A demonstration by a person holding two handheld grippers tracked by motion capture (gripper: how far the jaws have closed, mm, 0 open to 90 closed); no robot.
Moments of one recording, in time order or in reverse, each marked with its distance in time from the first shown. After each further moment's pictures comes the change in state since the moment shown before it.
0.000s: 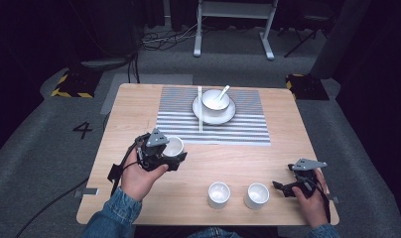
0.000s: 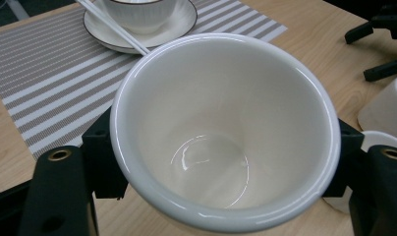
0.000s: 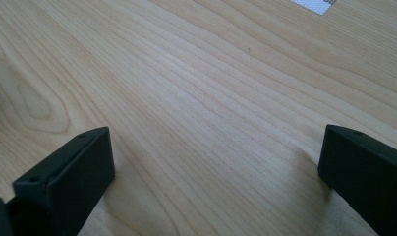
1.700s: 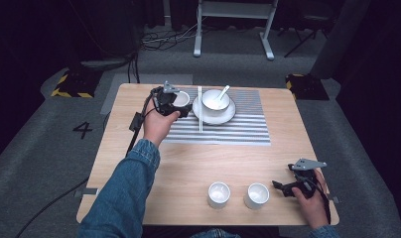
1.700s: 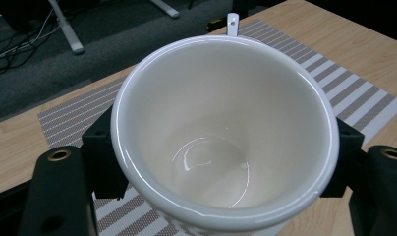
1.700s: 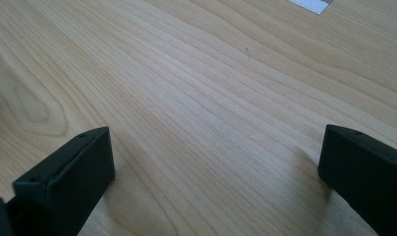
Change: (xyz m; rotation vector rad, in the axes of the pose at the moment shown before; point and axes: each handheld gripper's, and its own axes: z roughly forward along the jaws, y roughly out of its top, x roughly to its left) left arm 0.093 0.083 0.097 -0.041 0.119 -0.024; right arm 0.001 0.000 0.000 0.000 -0.009 0.008
